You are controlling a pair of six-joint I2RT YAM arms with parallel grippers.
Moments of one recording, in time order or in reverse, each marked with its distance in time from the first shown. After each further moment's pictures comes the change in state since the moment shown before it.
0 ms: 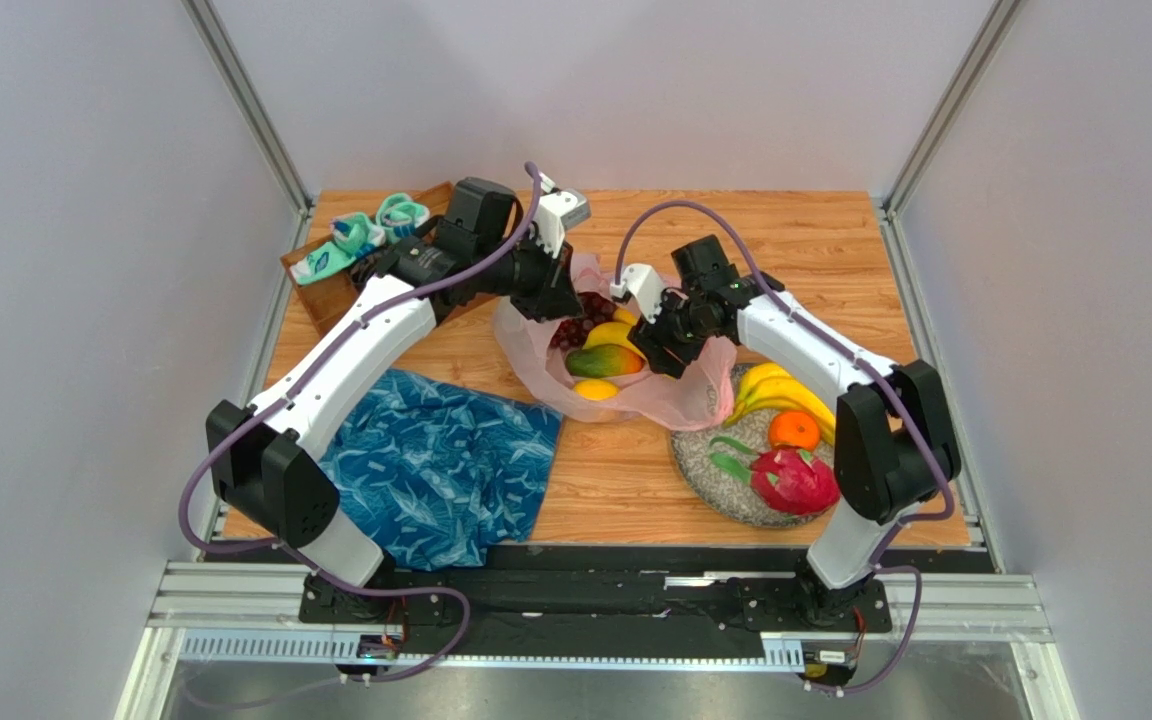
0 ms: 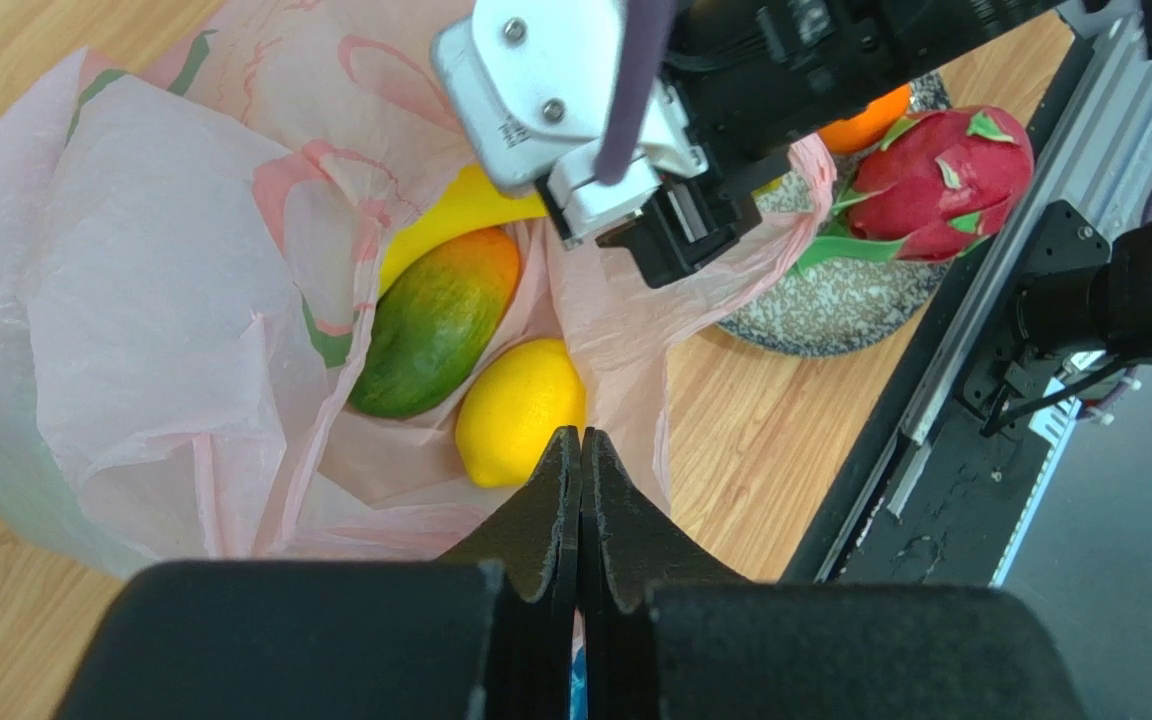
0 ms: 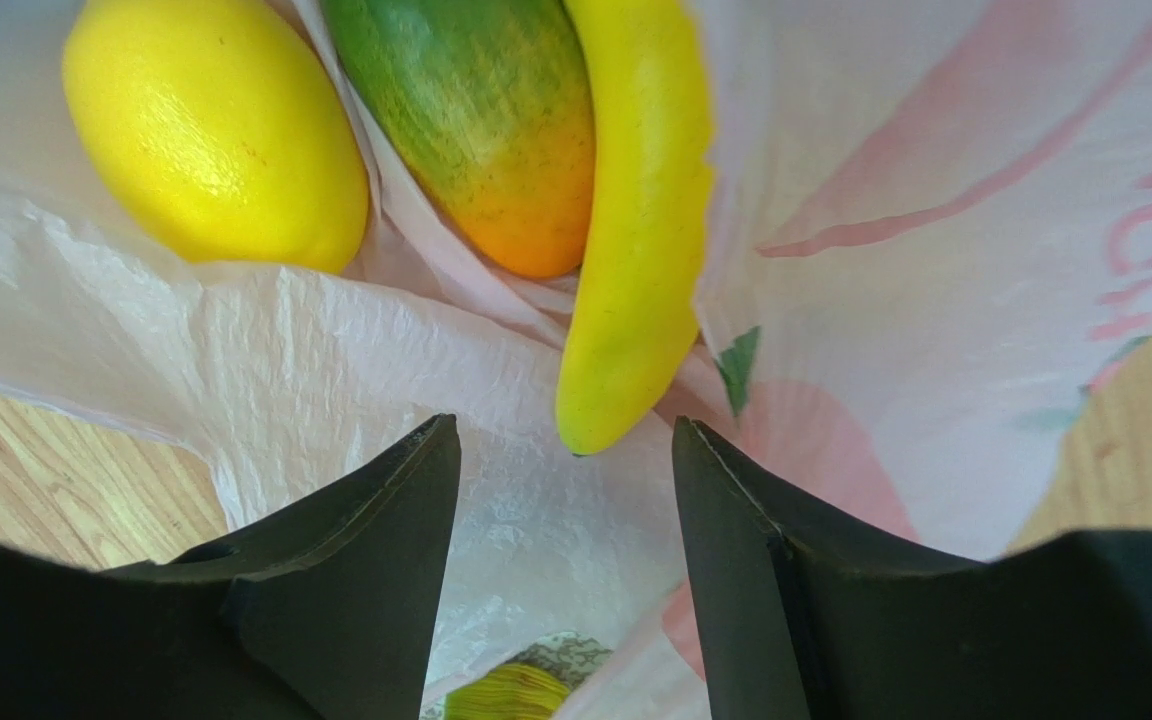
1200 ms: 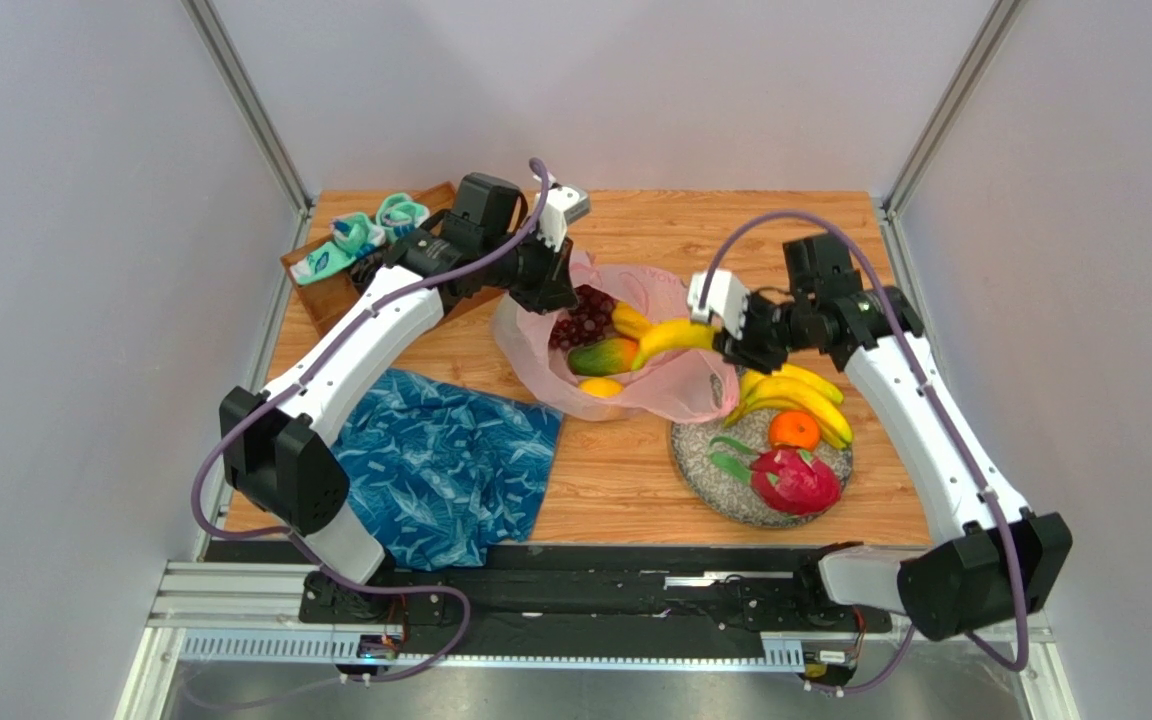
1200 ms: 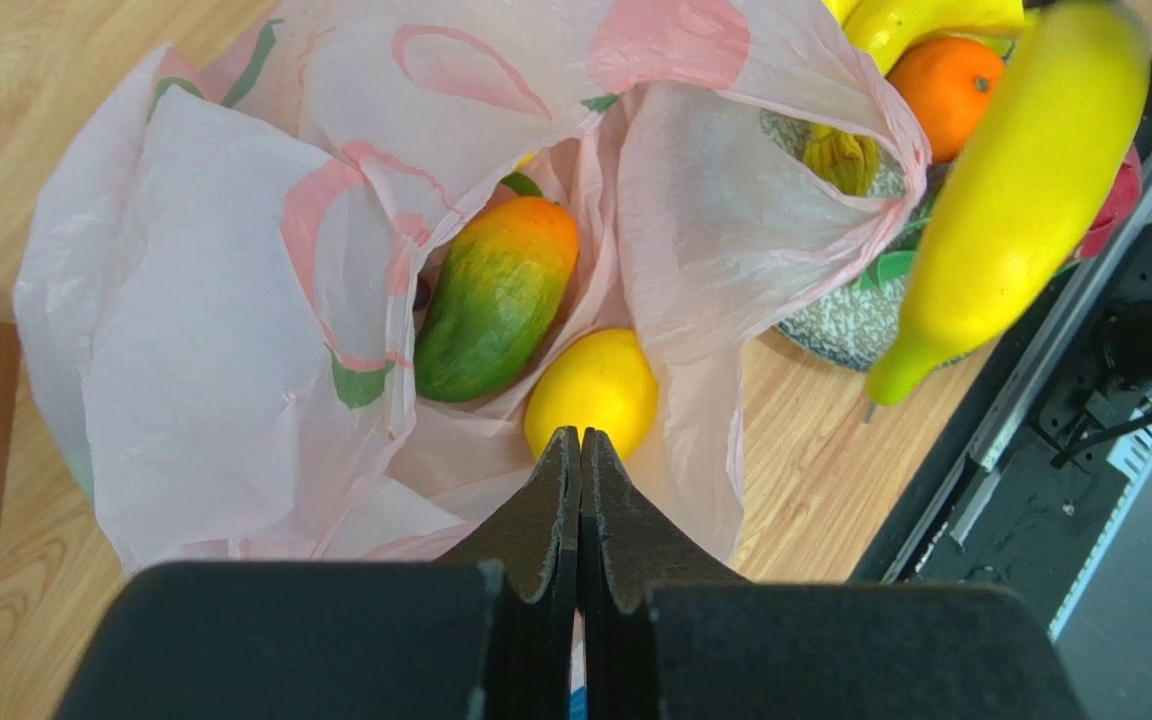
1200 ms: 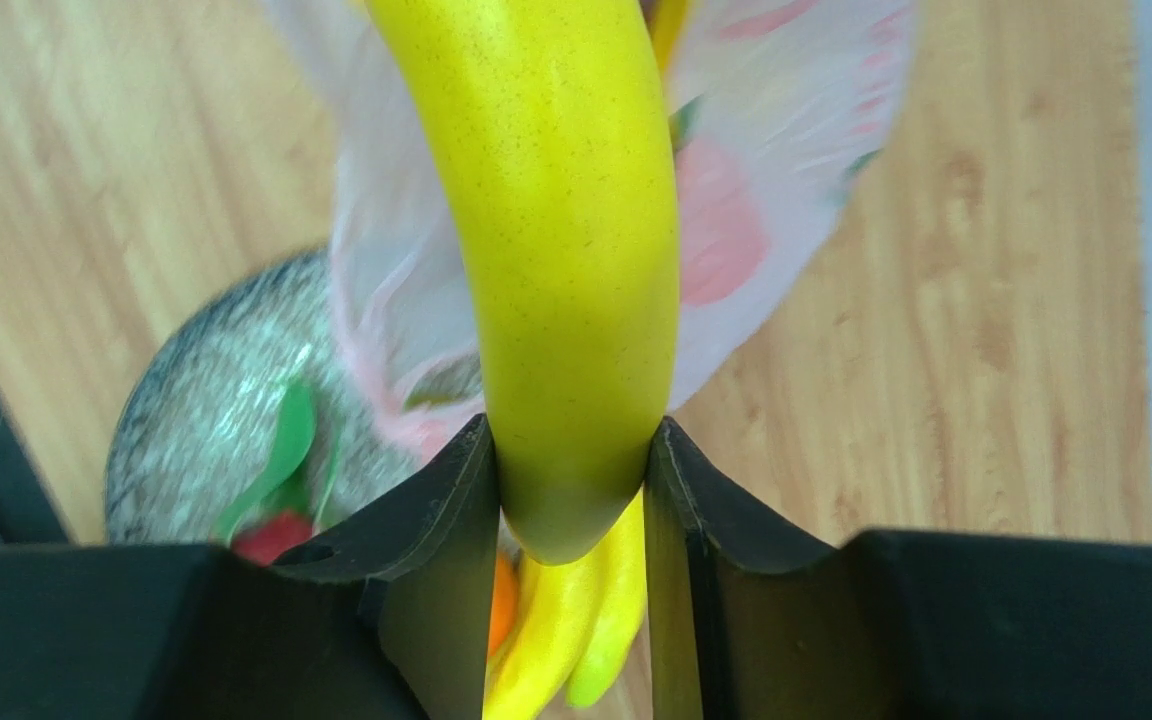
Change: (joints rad) left arm 0.013 0.054 0.034 -0.006 -0.063 0.020; right arm -0.180 -0.396 0.035 -0.333 -0.150 -0.372
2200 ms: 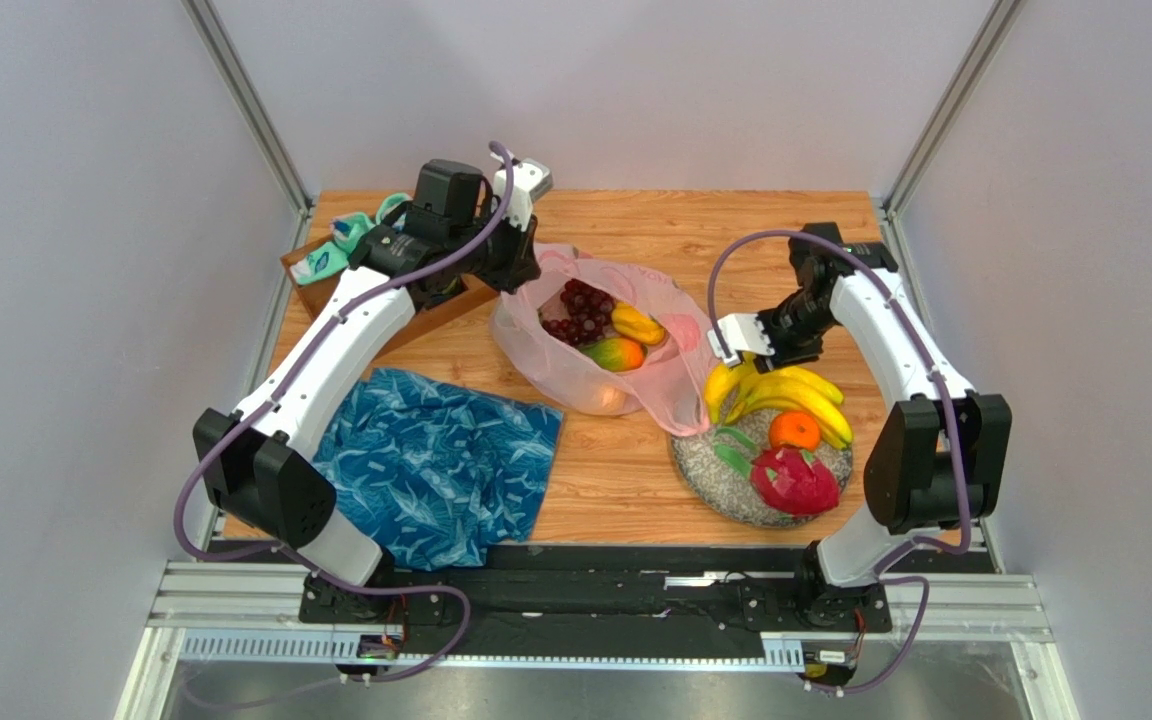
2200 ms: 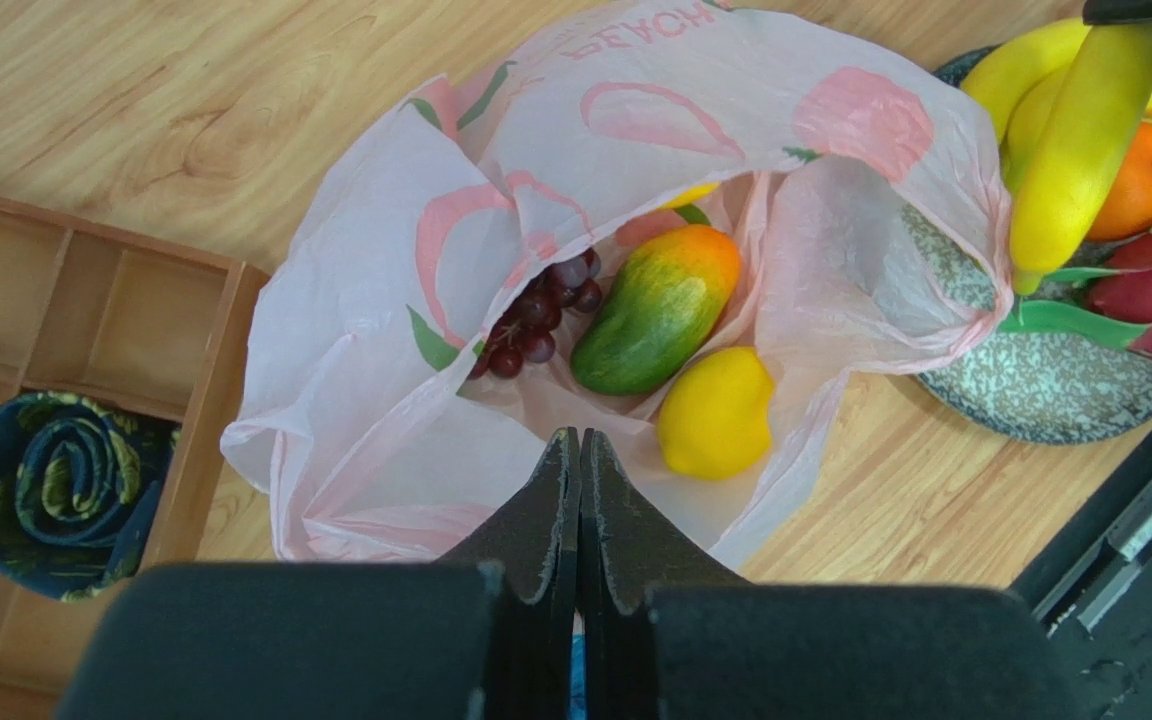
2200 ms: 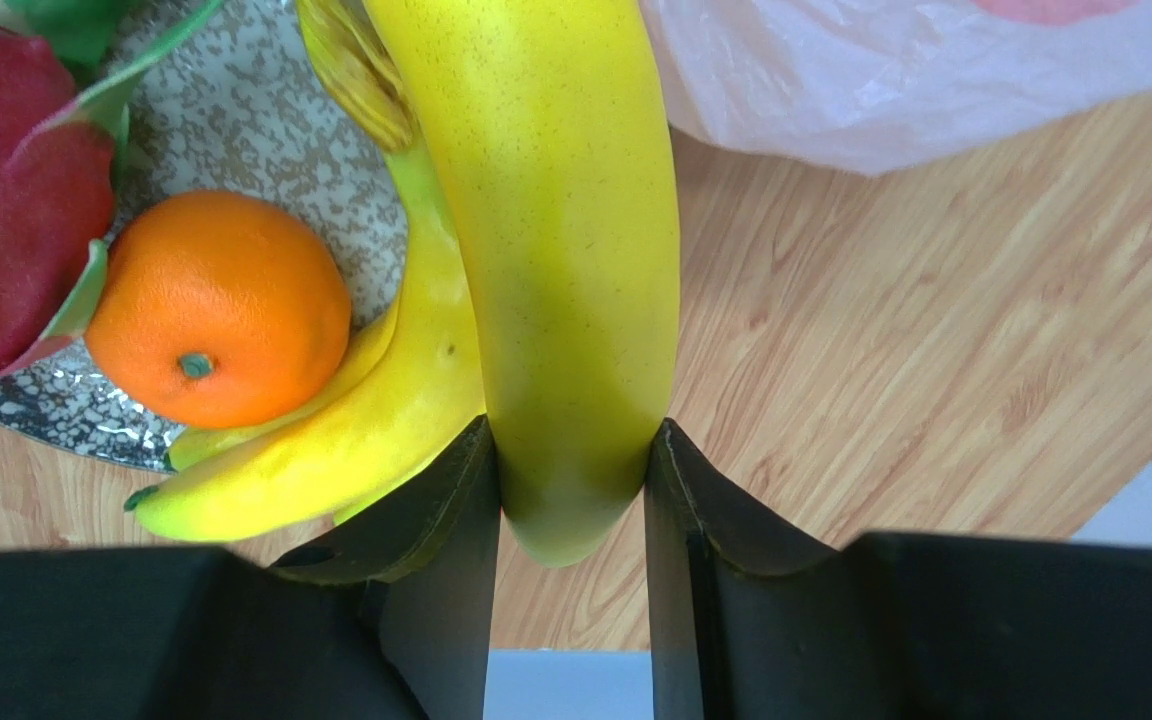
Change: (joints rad) left arm 0.072 -0.068 0.008 0.004 -0.149 0.034; right arm -0.192 0.303 0.064 -0.263 0.167 -0.862
